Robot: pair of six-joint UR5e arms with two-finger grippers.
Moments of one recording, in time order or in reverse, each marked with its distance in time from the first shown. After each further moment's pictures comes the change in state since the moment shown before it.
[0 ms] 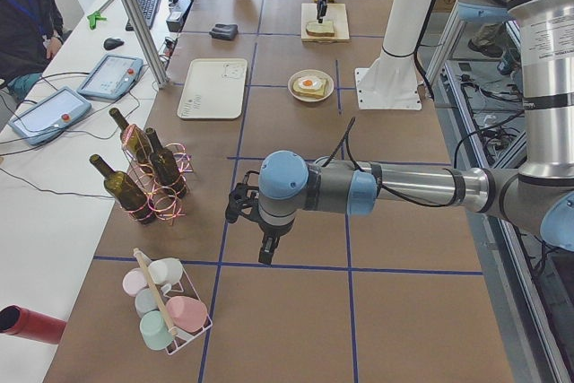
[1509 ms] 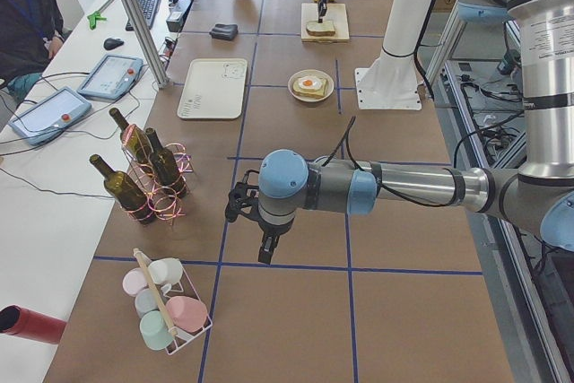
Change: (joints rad) left arm 0.000 0.000 -0.003 0.000 0.001 0.000; right arm -0.002 -0.001 -0.007 0.001 0.006 -0.001
